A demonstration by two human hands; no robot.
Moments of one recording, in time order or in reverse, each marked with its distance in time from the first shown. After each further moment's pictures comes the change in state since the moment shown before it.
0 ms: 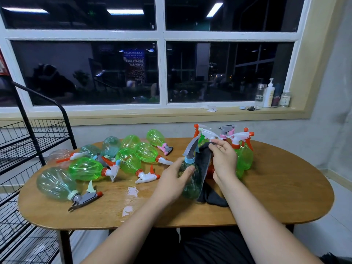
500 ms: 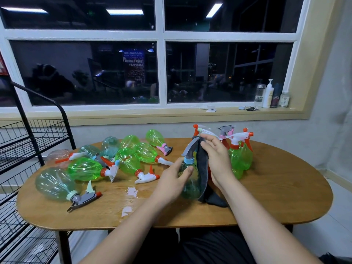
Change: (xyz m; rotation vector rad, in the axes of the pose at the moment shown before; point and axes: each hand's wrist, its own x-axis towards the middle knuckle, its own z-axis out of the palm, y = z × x) left_hand -0.001 0.006 -0.003 -0.044 -0.058 -0.016; right_hand -0.014 -0.013 0.002 0.011 -0.341 -0.109
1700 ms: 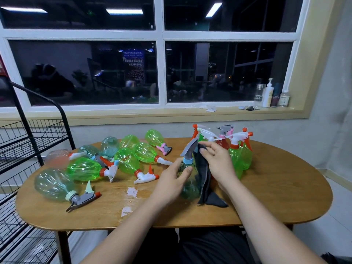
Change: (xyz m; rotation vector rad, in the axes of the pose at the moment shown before) left_hand -0.003 0.004 0.000 0.003 0.017 0.022; right_hand 0.001 0.010 -0.020 -0.341 -0.075 -0.013
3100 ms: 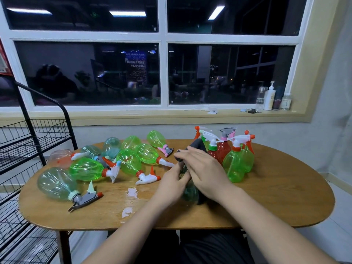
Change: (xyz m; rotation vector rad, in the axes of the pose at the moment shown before) left_hand 0.008 -0.011 0.006 0.009 0.008 -0.053; right_hand -0.032 -0.031 0.015 -0.649 -0.236 -0.862
